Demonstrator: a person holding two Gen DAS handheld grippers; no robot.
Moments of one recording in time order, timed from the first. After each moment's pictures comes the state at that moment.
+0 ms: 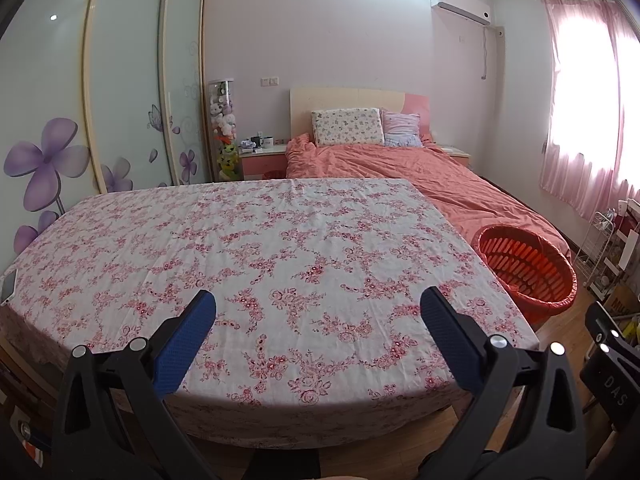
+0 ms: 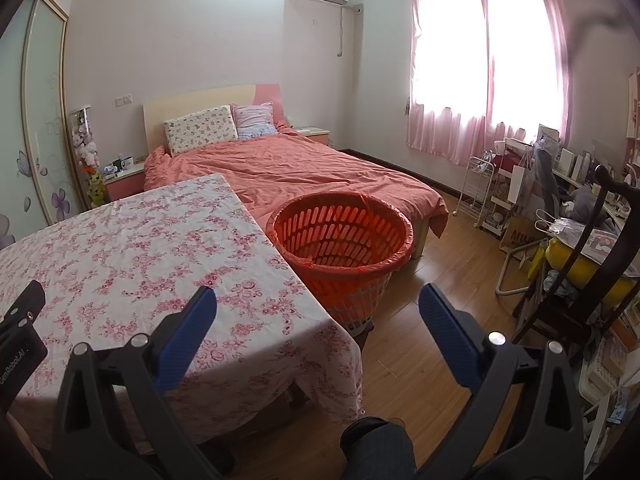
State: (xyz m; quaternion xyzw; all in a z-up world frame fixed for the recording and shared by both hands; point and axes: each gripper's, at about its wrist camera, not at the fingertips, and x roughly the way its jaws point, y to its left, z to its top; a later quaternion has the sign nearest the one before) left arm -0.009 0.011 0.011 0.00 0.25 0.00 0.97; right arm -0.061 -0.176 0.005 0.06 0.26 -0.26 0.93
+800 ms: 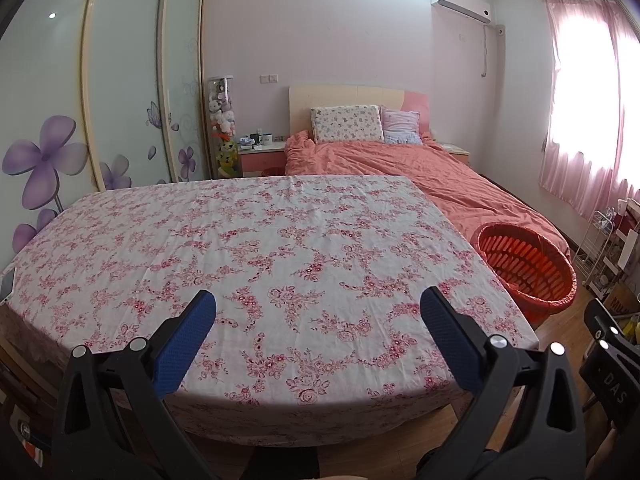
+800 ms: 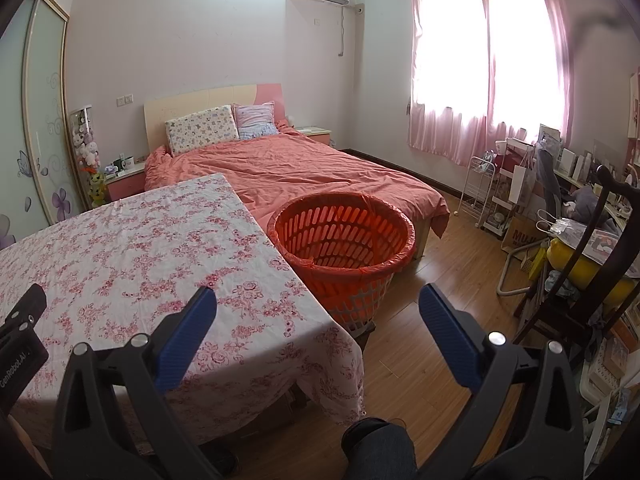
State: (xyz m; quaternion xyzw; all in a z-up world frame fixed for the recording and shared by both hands) left arm -0.009 0.011 0.010 0.00 0.25 0.00 0.97; right arm -0.060 -0.176 0.005 0.06 0.26 -0.26 0.93
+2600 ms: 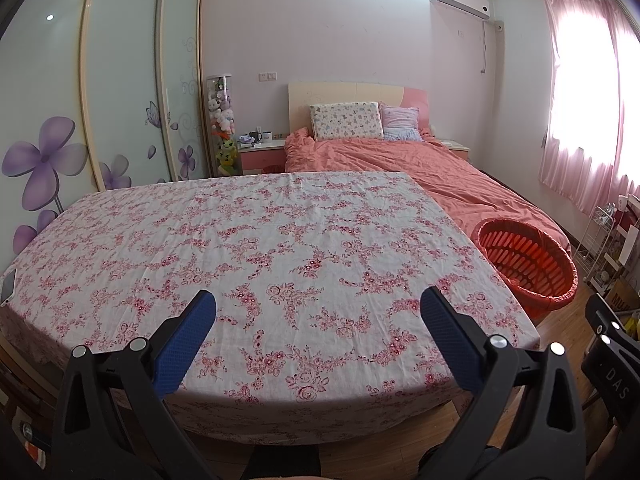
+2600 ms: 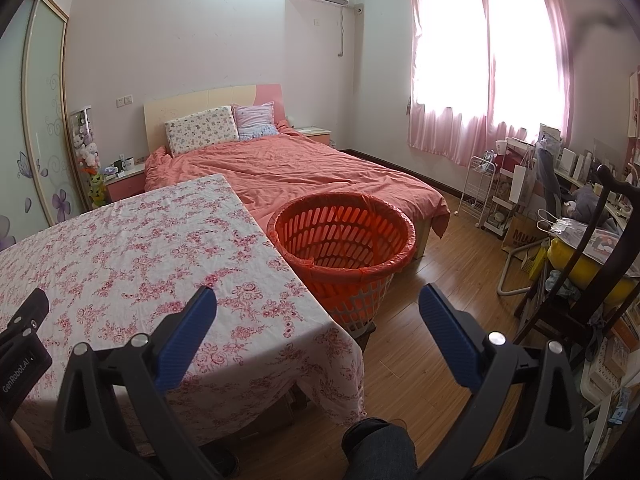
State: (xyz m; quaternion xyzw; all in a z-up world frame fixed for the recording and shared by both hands) left arm -0.008 0.009 0.008 0.00 0.26 0.00 0.97; right arm -0.057 -0.174 0.005 0.06 0.26 -0.26 0.93
